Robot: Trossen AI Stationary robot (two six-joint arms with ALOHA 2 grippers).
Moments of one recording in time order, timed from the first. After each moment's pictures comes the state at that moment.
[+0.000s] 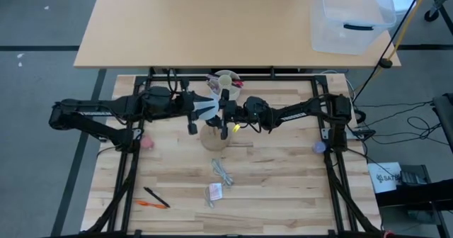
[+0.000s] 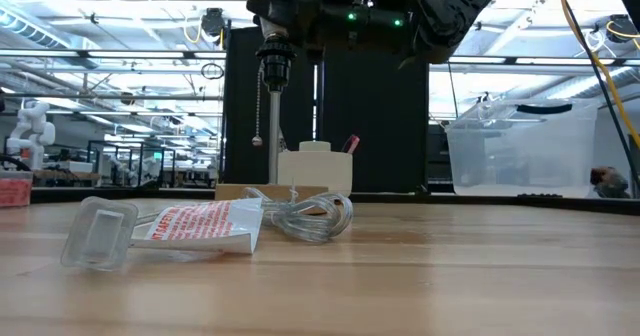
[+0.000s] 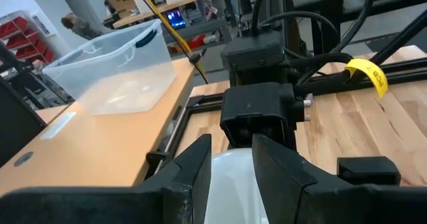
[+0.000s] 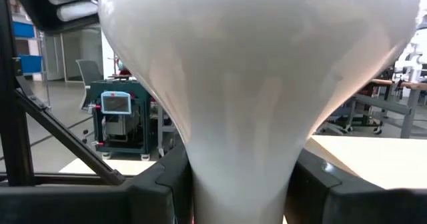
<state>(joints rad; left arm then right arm) 0.03 1.14 1.10 -0.19 -0.21 0.29 -0.14 1.91 1.11 1.01 -0.14 0.00</state>
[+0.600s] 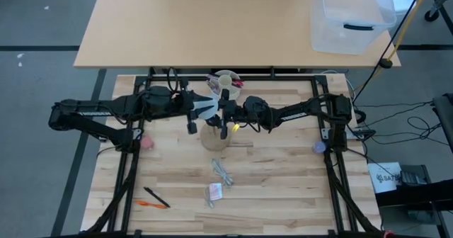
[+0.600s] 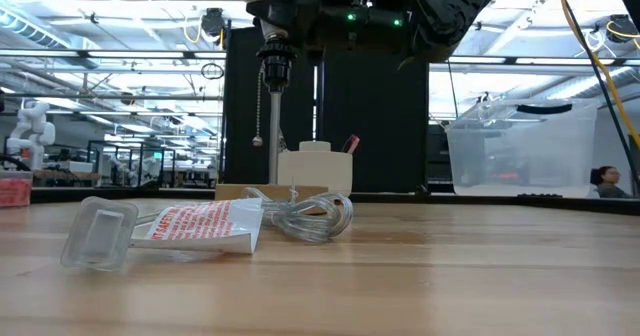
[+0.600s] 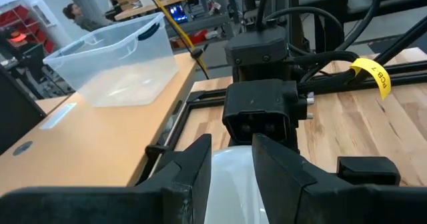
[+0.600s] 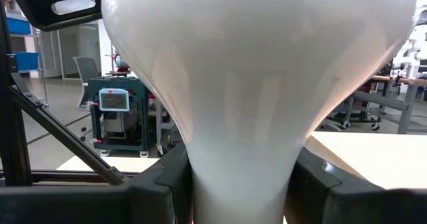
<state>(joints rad) 0.05 1.15 1.11 -0.23 -0.21 0.25 -0.14 1.90 1.11 0.98 -0.13 -0.01</state>
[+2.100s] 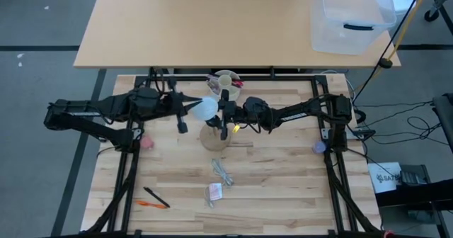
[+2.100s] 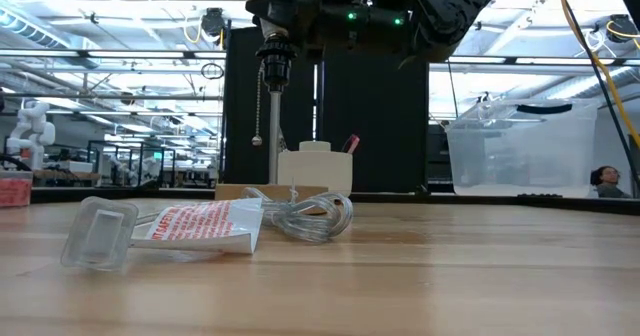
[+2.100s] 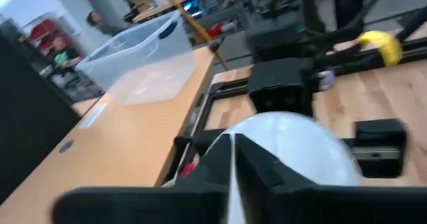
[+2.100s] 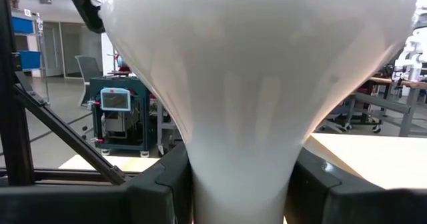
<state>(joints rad) 0.00 1.03 1.10 -0.32 -0.33 0.34 -0.14 1.90 1.11 0.98 -0.13 -0.01</state>
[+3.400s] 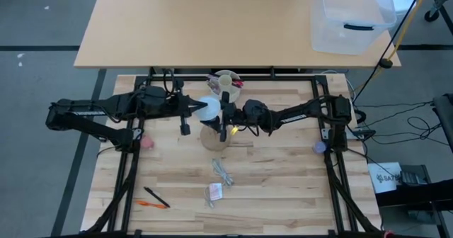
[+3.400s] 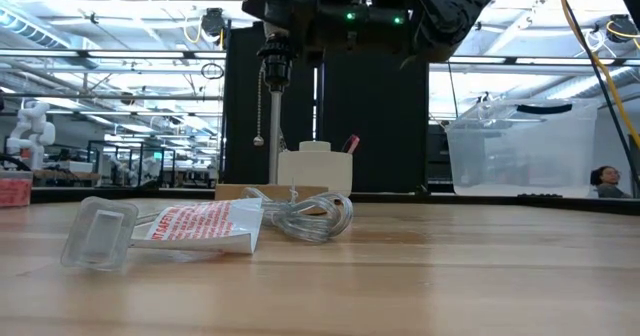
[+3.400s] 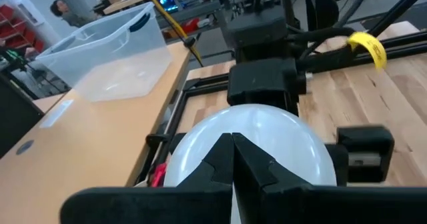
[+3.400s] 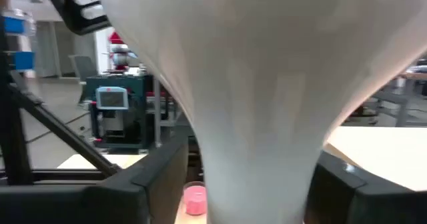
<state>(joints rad) 0.03 1.11 1.11 -0.35 -0.20 0.29 -0.11 1.91 1.10 0.98 -0.06 -0.01</state>
